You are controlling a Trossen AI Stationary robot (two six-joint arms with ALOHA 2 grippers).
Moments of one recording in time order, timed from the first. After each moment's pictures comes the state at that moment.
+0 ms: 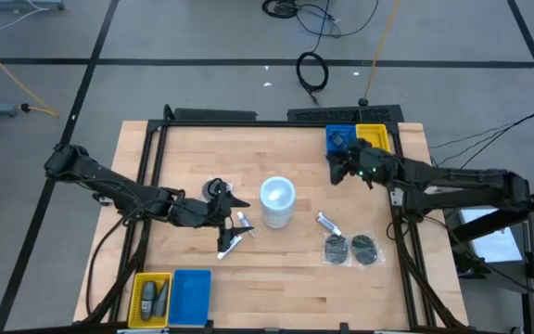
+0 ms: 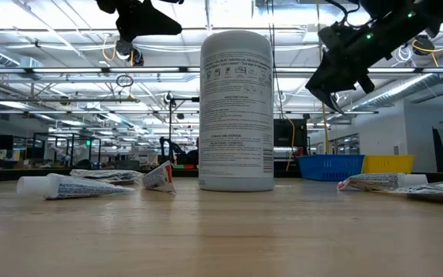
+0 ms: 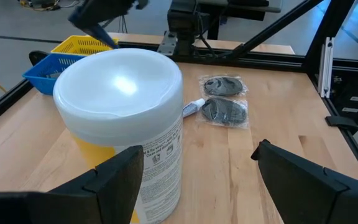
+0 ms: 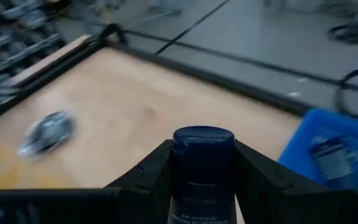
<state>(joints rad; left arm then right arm) -0.34 1.26 0.82 0.05 -0.39 -0.21 -0.24 0.88 0.58 -0.17 0.41 0.49</state>
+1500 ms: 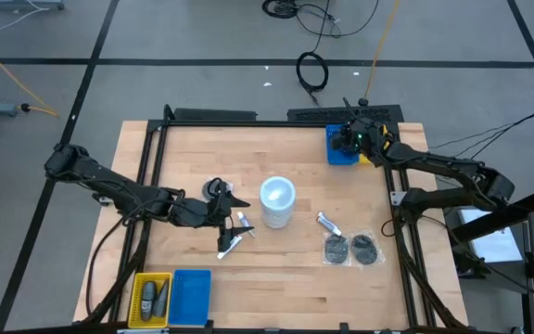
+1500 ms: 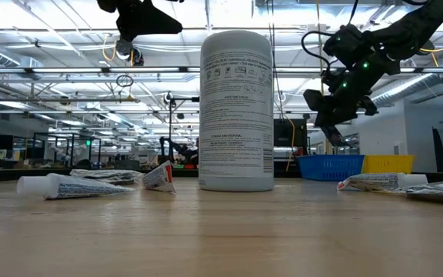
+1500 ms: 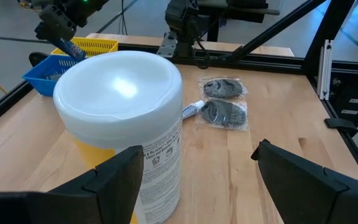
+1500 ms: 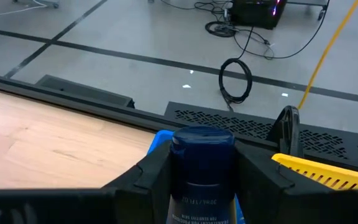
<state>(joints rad) -0.34 1.26 0.82 0.06 -0.40 -0.21 -0.69 1.17 0.58 0.02 0.47 0.34</state>
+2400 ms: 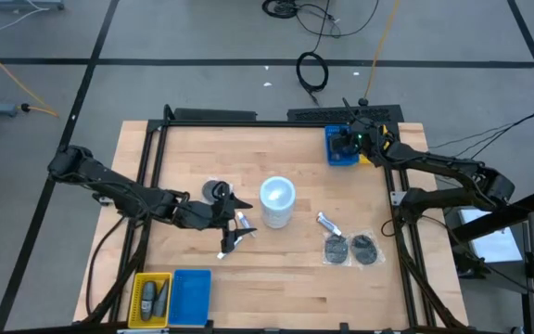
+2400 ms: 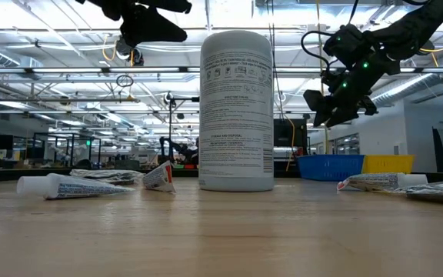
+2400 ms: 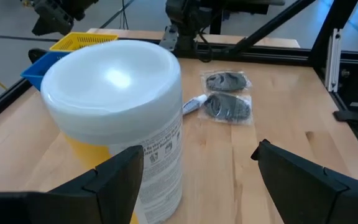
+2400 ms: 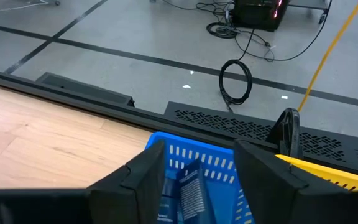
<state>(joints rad) -0.34 1.31 0.82 0.08 -0.40 -0.20 -0.69 1.17 0.58 0.02 0.47 0.32</state>
